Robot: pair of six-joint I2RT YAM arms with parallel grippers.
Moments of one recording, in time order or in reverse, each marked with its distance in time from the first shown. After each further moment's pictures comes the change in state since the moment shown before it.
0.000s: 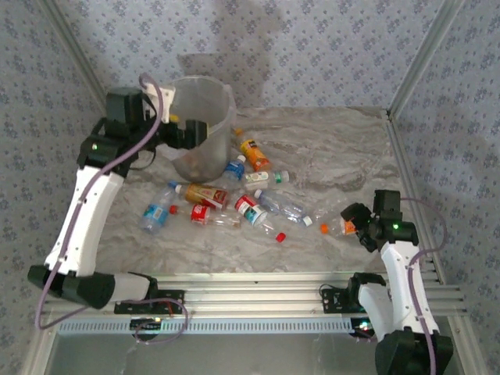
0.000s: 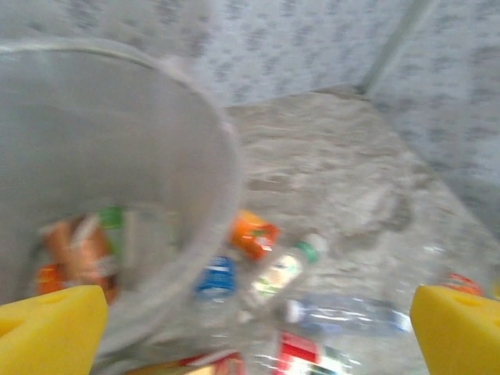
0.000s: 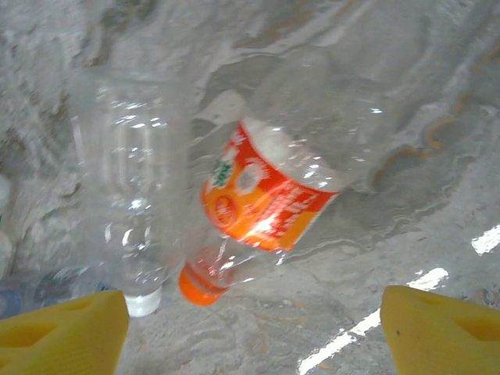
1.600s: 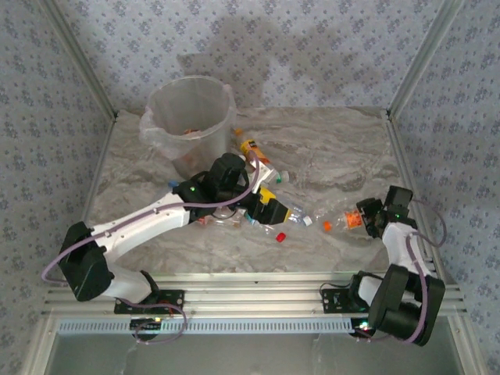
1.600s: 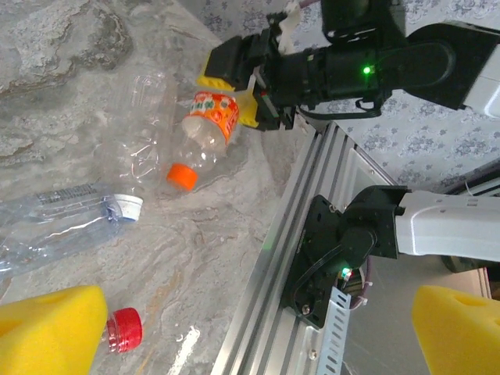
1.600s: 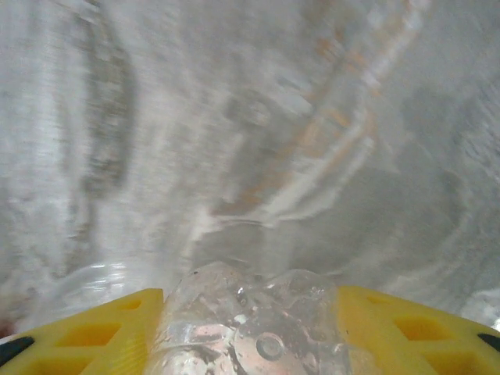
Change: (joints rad) left arm -0.602 0.112 -0.501 0.566 0.176 -0.276; right arm -0.216 0.285 -0.106 0.510 -0.093 0.038
